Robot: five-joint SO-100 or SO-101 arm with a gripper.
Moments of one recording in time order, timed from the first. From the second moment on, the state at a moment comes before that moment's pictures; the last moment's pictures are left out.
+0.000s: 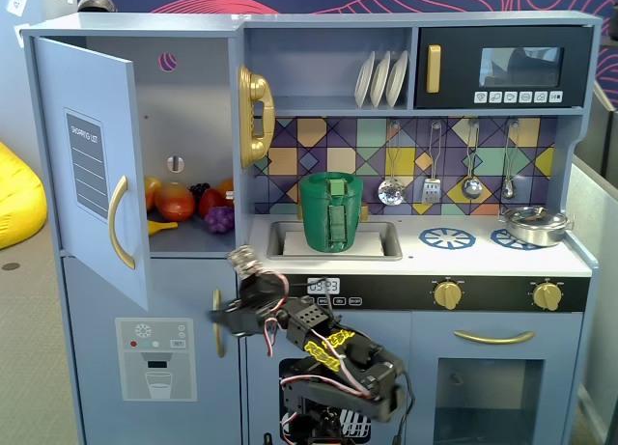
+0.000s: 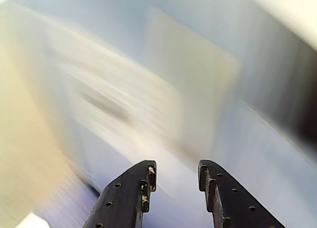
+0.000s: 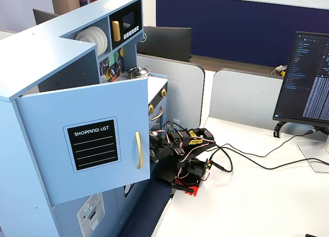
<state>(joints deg) -55.5 170.2 159.5 21.6 -102.0</state>
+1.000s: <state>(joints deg) -92.5 121.6 132.1 -14.7 -127.0</state>
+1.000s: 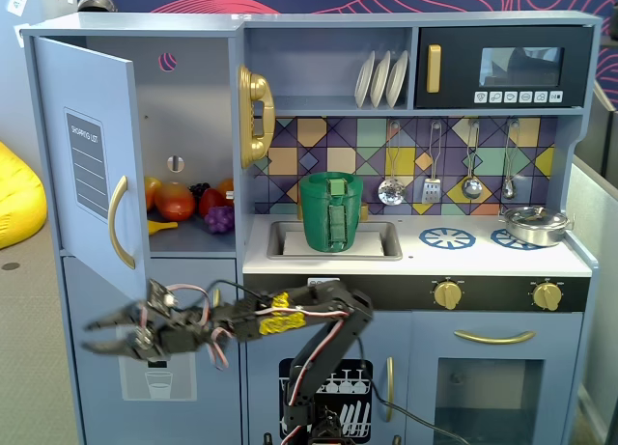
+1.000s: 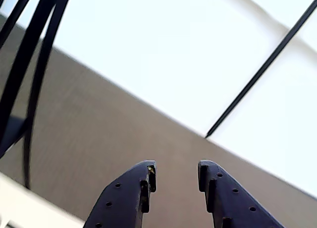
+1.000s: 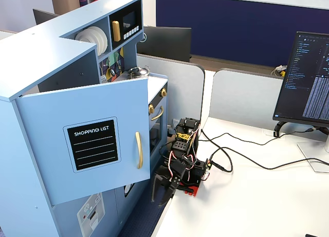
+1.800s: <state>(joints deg) -73.8 118.1 127.4 -17.4 -127.6</state>
